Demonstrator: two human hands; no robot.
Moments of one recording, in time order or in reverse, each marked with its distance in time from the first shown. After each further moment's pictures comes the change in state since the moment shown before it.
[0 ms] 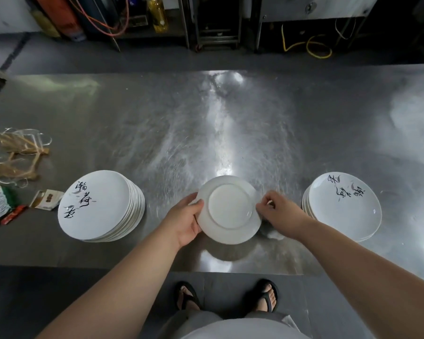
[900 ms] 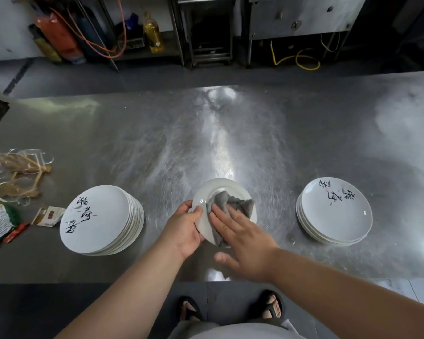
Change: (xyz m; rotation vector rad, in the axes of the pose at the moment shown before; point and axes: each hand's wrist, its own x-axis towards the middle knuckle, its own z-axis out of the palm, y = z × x) left_hand -0.042 0.008 0.027 -0.098 -0.088 0.148; right_hand -0.055 -0.030 0.057 -0.736 -0.061 -0.682
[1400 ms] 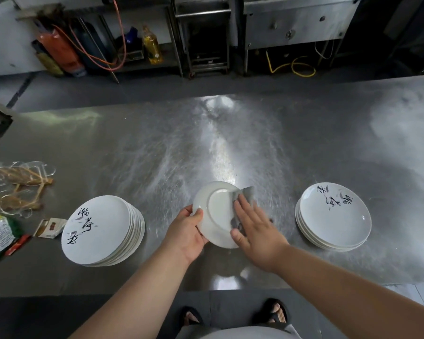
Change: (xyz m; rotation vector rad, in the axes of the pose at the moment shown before) left_hand -0.006 0.007 0.022 -0.027 0.076 0.021; right_hand 0.005 0.033 -0.003 0.221 0.059 0.282
